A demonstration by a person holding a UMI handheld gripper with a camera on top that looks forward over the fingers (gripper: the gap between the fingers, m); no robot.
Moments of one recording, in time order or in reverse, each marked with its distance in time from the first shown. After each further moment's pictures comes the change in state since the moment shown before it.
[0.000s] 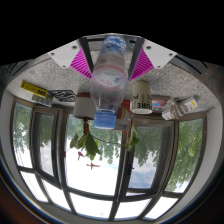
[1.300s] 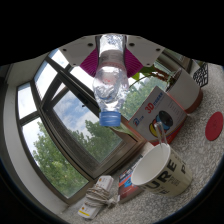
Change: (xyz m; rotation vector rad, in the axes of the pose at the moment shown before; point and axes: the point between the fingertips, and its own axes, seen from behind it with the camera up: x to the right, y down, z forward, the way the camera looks) arm -0.022 -0.269 0.167 0.342 0.464 -2.124
